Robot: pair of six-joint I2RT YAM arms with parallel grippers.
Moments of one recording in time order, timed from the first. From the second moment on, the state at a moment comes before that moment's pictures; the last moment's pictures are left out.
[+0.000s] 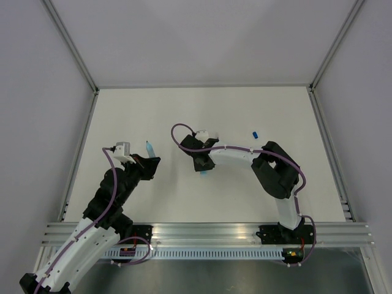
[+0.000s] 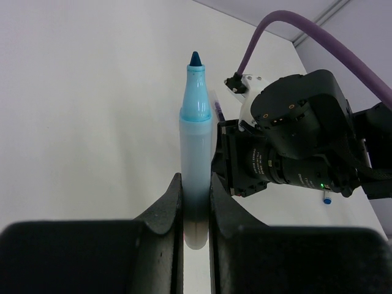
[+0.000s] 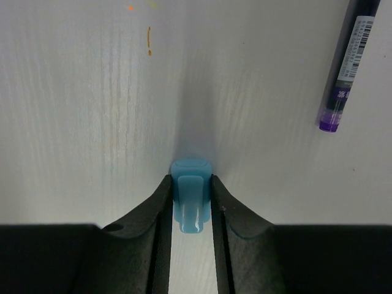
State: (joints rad) left arm -0.54 0.38 0.38 -0.15 -0.15 -0.59; right arm 0.91 2.01 1.39 -0.61 0.36 0.74
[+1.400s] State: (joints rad) left arm -0.54 0.91 0.39 0.22 0.40 -0.54; right arm 0.79 1.57 1.32 -0.21 0.18 0.72
